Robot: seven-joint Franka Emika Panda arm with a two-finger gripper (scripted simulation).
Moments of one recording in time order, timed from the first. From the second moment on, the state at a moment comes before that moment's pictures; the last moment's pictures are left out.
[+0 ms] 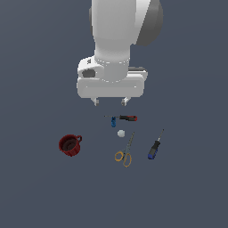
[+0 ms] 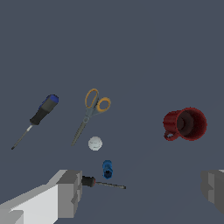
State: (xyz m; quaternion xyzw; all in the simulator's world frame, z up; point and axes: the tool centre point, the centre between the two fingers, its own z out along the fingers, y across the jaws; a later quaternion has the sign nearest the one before) arm 0.020 -0.012 0.312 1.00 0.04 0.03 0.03
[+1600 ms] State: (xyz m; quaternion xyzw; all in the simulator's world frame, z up) arm -0.019 0.042 0.072 0.99 0.15 0.00 0.00
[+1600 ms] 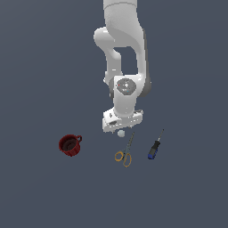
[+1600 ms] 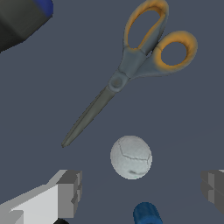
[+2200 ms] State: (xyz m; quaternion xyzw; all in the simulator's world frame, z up) arm -0.020 0.042 0.041 0.99 0.15 0.00 0.00
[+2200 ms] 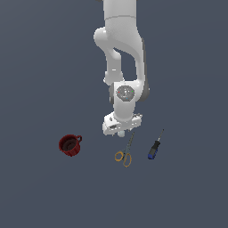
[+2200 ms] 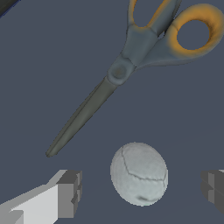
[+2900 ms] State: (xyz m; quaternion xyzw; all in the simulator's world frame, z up) arm -0.020 0.042 0.021 0.99 0.15 0.00 0.00
